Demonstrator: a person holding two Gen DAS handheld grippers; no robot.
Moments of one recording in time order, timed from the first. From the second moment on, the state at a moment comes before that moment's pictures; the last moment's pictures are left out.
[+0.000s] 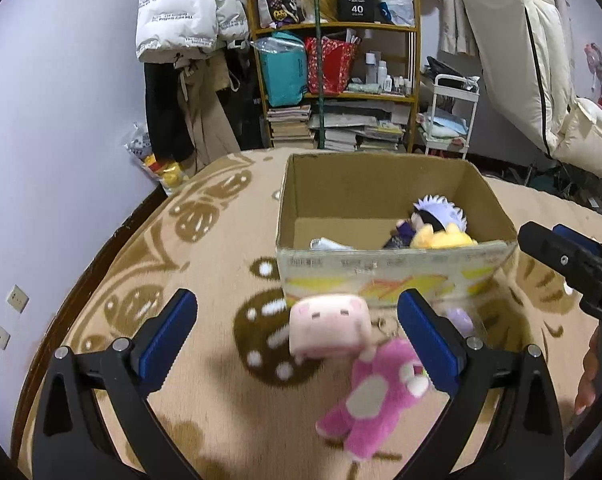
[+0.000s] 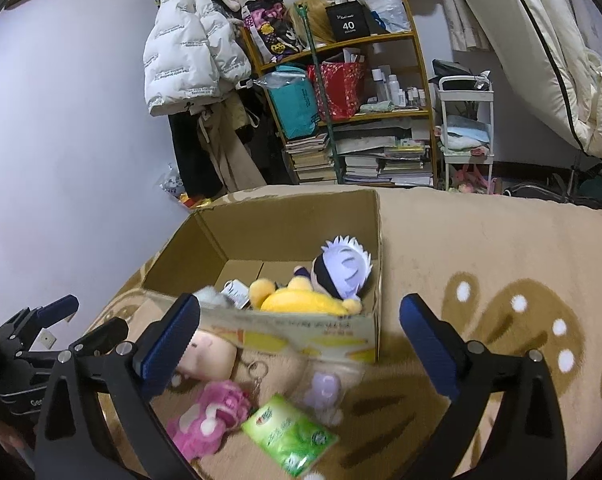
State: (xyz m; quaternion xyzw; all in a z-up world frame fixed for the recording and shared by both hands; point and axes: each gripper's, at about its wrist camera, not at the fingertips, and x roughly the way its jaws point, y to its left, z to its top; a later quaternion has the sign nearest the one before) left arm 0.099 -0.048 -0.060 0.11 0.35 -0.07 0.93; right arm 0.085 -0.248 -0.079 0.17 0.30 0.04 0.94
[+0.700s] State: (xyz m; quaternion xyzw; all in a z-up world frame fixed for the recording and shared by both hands) left arm 0.085 -0.060 -0.094 0.15 0.42 -0.08 0.89; right arm 0.076 -0.242 -0.116 0.21 0.43 0.05 0.88
